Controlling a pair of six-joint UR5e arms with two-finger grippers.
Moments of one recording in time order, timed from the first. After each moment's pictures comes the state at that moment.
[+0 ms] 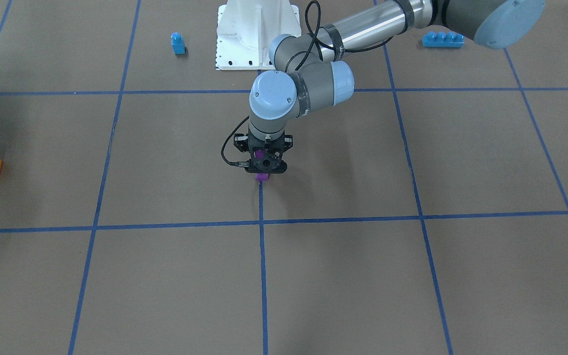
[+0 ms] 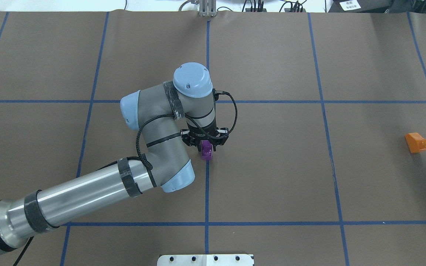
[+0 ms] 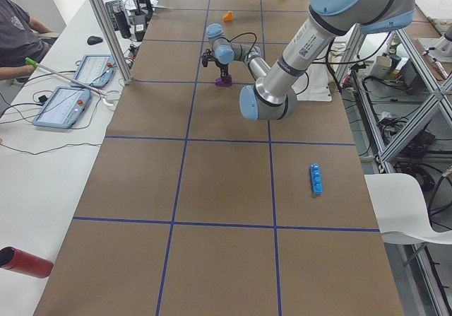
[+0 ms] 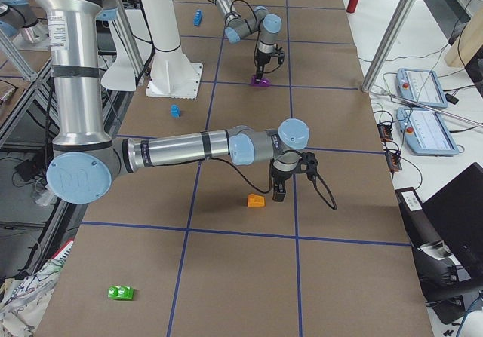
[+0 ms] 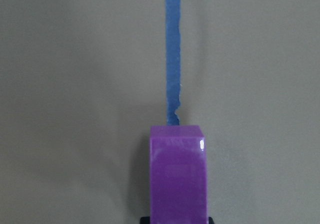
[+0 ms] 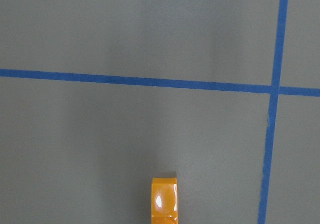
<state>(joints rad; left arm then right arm) -0.53 -2.50 -1.28 -1.70 -2.11 -1.19 1.34 -1.54 1.69 -1.56 2.37 0.23</state>
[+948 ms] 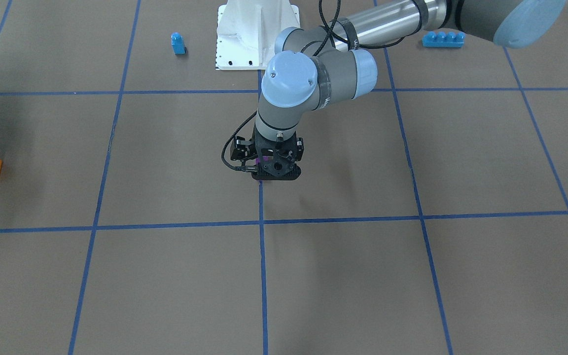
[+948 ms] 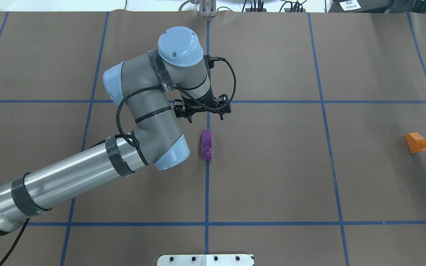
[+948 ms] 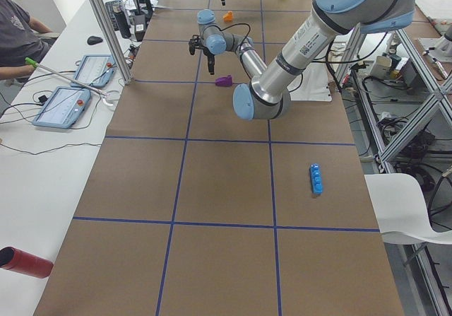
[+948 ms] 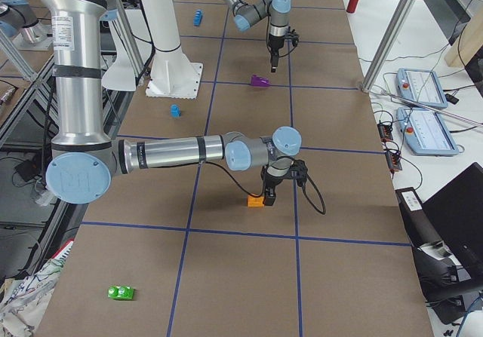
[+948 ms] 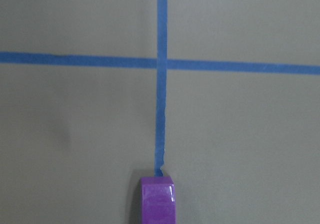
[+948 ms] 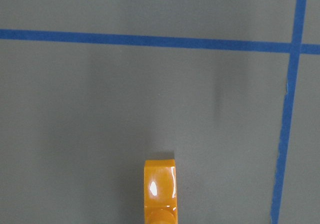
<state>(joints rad) -0.63 -2.51 -1.37 -1.69 -2.08 -1.20 1.25 -1.60 1.65 -1.46 2.33 0.31</state>
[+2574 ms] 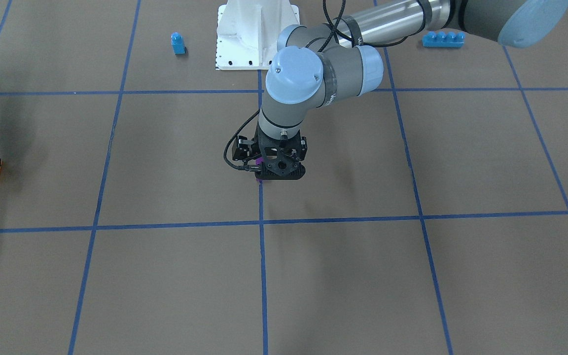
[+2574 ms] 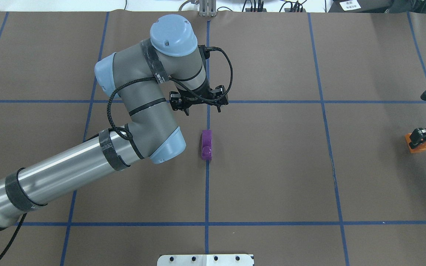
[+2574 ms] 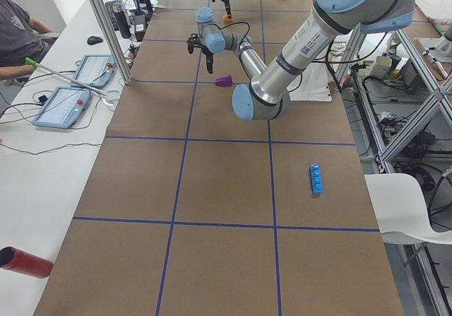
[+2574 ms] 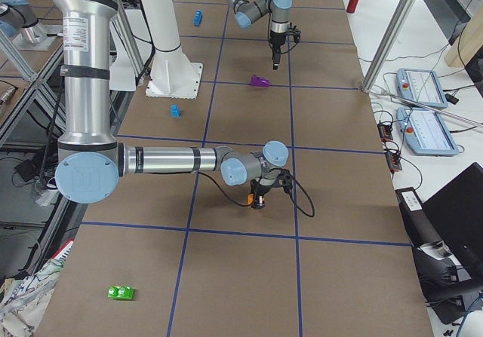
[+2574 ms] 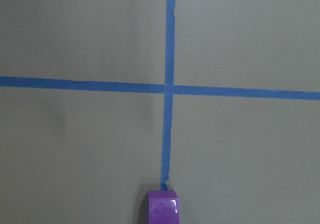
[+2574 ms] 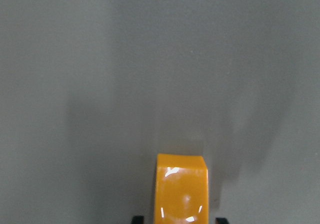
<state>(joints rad) -0.64 -2.50 -1.40 -1.66 -2.08 -1.20 1.10 -1.61 1.55 -1.31 2.30 0.35</state>
